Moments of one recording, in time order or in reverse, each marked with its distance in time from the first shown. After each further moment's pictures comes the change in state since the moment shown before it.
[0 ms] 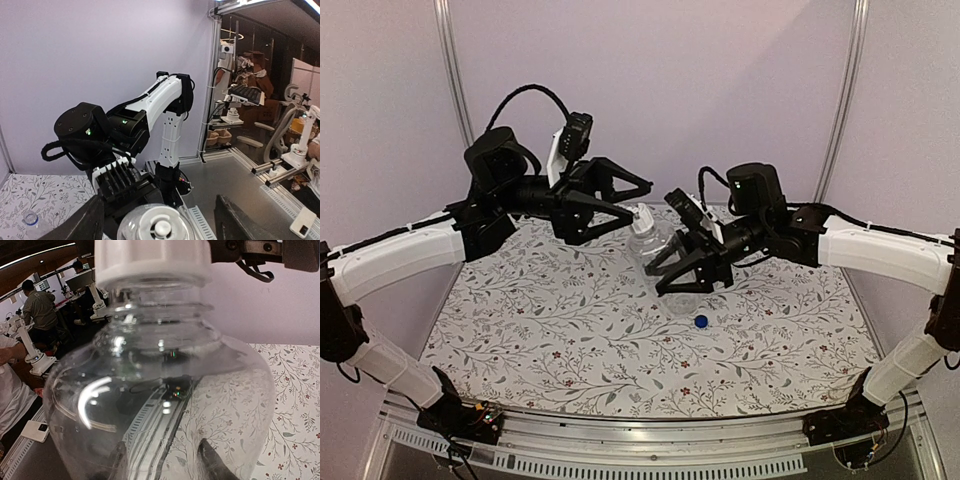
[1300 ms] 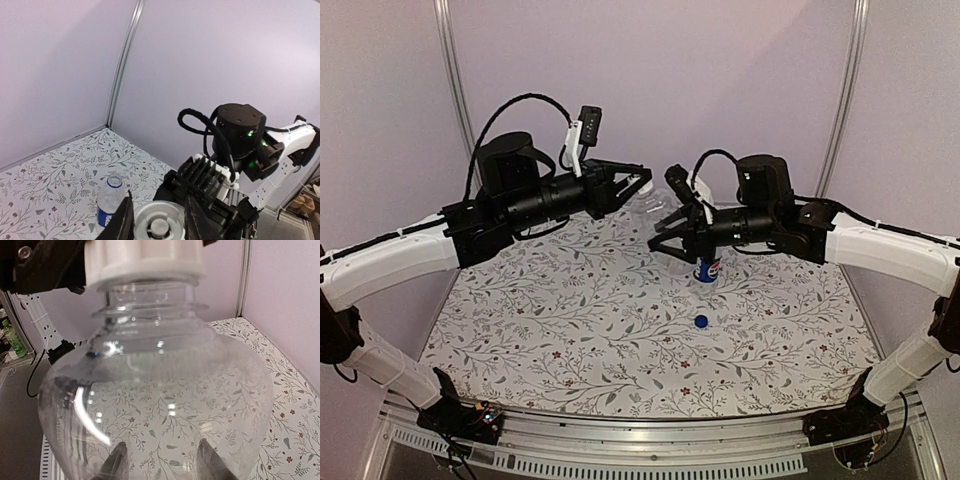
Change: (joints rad) left arm -0.102 -0.027 0.017 -0.221 -0.750 -0.075; right arm -0.013 -0.027 0.011 0.029 0.560 0.055
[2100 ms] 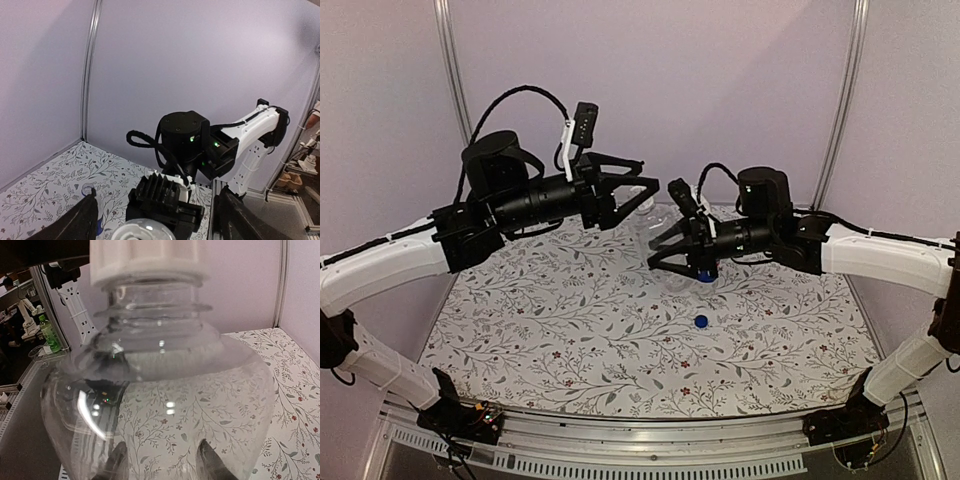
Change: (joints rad) left arm -0.042 -0.039 -0.002 0.002 0.018 0.064; right arm -0.006 0.000 -0.096 0.130 -0.163 0.034
